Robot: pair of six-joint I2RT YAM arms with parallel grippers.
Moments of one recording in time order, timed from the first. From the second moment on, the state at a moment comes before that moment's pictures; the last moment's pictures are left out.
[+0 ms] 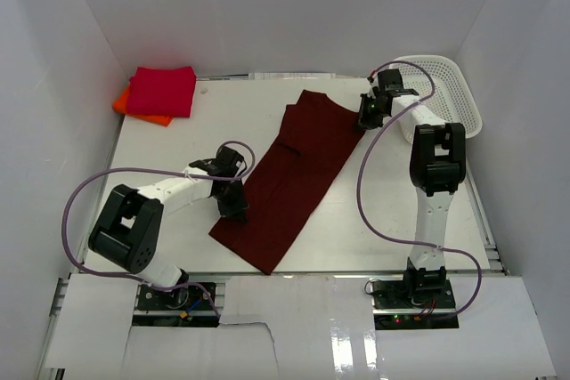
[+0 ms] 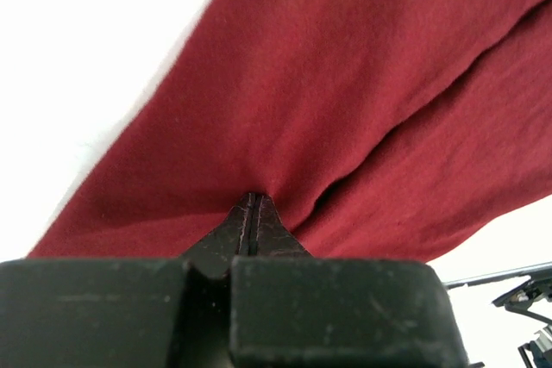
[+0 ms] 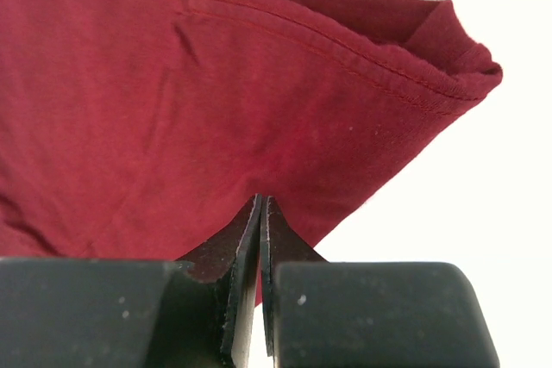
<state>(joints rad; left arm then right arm) -0.48 1.54 0.84 -0.60 0.14 -0.68 0.12 2.22 1.76 -0.52 -0.32 0.22</state>
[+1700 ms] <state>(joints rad) -0.82 1.67 0.89 -0.44 0.29 -0.94 0.20 2.69 2.20 -0.07 -0.62 0.63</state>
